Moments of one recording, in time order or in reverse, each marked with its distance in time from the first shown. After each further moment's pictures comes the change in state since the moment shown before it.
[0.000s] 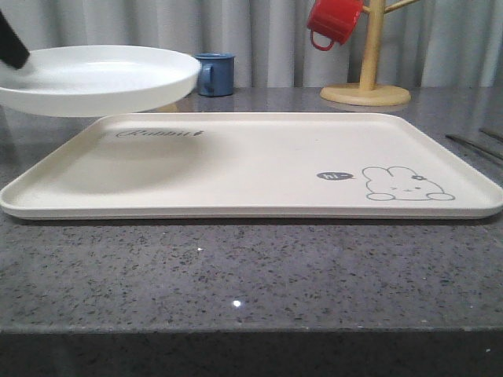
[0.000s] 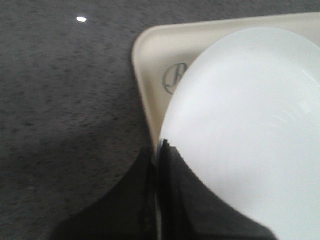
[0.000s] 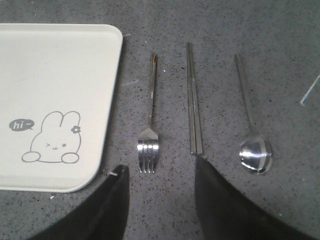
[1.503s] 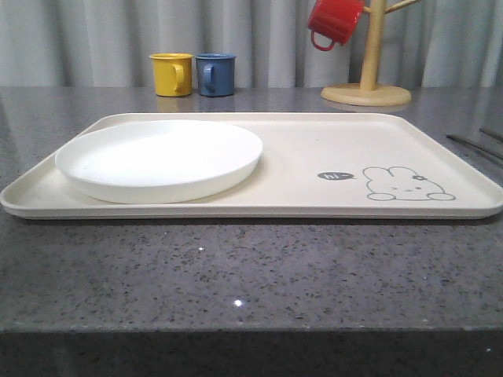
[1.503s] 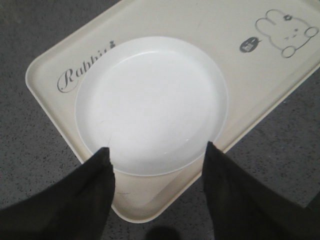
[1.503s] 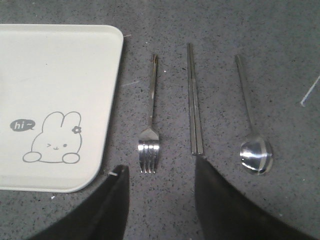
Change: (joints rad) left arm -0.577 -0.600 0.312 0.557 -0.171 -0.313; right arm 0.000 0.000 0.000 0.000 0.000 0.000
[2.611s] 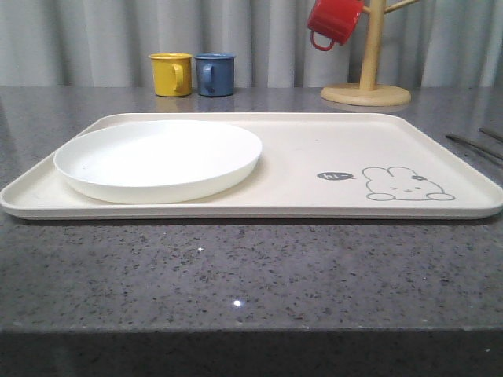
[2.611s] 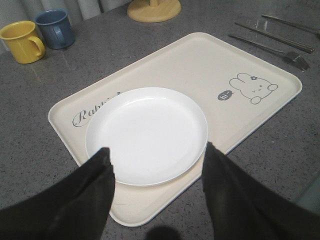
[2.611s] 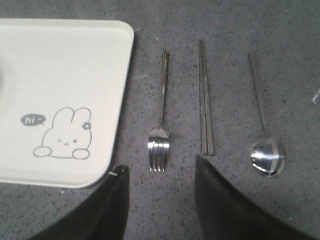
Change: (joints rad) left arm -0.008 -0.323 0.176 -0.030 -0.115 -0.012; right arm 0.000 0.073 -0.057 0.050 0.047 -0.064
